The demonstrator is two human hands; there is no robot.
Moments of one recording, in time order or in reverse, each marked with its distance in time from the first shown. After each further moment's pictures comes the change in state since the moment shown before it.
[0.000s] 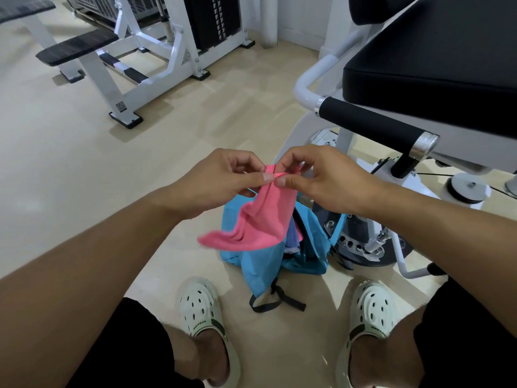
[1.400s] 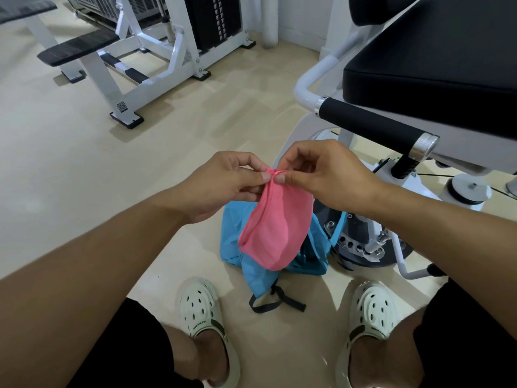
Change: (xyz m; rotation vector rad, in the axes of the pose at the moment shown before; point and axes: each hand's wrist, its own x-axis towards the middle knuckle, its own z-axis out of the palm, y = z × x) left_hand -0.001 0.003 0.007 -0.202 -0.007 -0.119; right_hand 0.001 0.000 0.000 0.104 0.095 0.010
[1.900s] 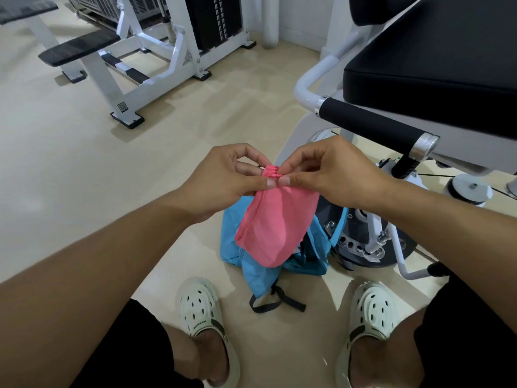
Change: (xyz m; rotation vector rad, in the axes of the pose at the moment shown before) left_hand -0.004 0.003 0.006 0.064 0.135 0.115; right_hand -0.005 -0.009 -0.011 0.031 -0.075 0.089
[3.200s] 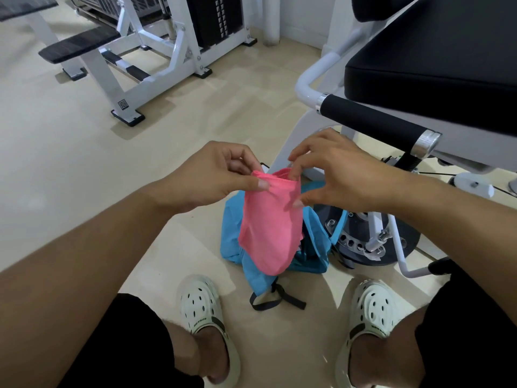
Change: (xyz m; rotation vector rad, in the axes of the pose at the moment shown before) left_hand 0.001 0.000 -0.022 0.189 -0.119 0.050; right_hand 0.000 0.010 -0.011 -0.642 -0.110 -0.189
